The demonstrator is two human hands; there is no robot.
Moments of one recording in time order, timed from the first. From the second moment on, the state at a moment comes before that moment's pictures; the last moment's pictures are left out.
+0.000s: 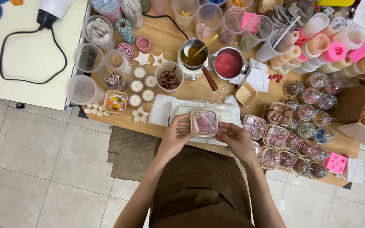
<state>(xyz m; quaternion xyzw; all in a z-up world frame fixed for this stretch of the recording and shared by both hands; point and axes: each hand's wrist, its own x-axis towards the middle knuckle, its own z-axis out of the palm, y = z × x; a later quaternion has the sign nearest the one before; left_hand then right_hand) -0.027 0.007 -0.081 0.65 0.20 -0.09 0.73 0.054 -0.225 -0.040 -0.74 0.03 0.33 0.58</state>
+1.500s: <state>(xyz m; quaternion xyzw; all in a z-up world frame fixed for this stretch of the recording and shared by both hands) 0.068 0.110 0.130 0.64 -0.09 0.12 0.75 0.144 -0.068 0.052 -0.77 -0.33 0.15 0.52</state>
